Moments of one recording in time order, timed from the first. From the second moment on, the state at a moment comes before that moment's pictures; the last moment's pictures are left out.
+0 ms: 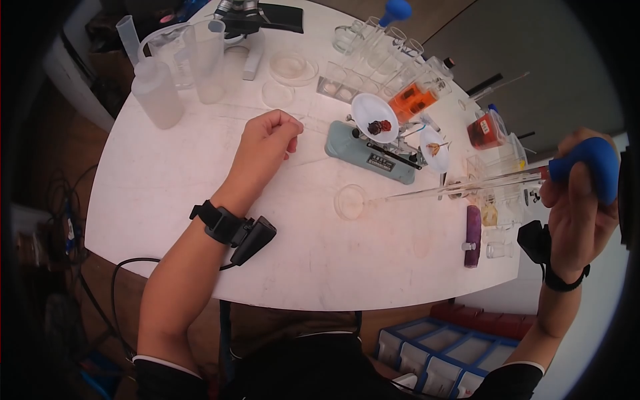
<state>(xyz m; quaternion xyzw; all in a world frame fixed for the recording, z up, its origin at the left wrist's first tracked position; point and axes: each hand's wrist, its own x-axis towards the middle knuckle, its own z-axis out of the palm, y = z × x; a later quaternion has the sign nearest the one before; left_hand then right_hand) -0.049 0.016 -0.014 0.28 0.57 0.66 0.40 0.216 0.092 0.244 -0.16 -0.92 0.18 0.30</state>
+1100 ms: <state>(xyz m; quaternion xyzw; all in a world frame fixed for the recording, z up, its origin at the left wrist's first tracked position) -0.048 0.017 -0.015 0.27 0.56 0.67 0.39 0.214 0.099 0.255 -0.16 -0.94 0.14 0.27</state>
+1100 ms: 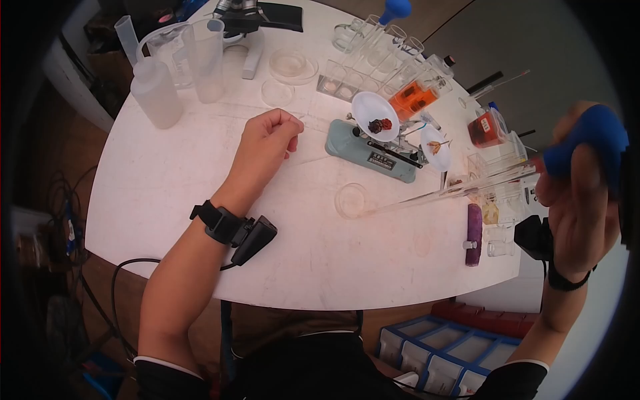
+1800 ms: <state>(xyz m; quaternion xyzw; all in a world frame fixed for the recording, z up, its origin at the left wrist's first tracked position) -0.049 0.017 -0.015 0.28 0.57 0.66 0.41 0.188 0.136 0.242 -0.13 -0.89 0.31 0.31</state>
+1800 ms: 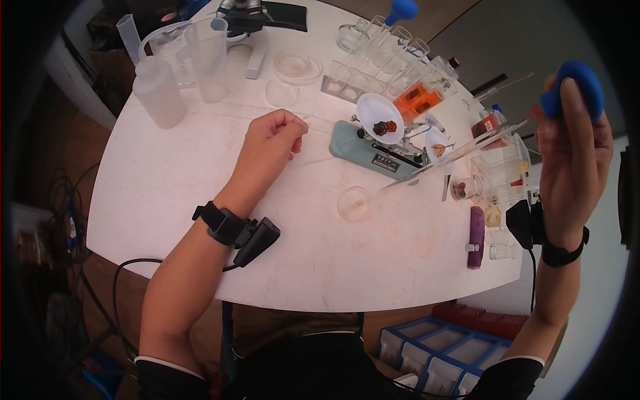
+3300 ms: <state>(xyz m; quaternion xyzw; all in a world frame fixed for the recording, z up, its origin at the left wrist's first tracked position) -0.047 0.016 -0.011 0.26 0.57 0.67 0.40 0.217 0.197 0.246 -0.21 -0.91 0.25 0.24</state>
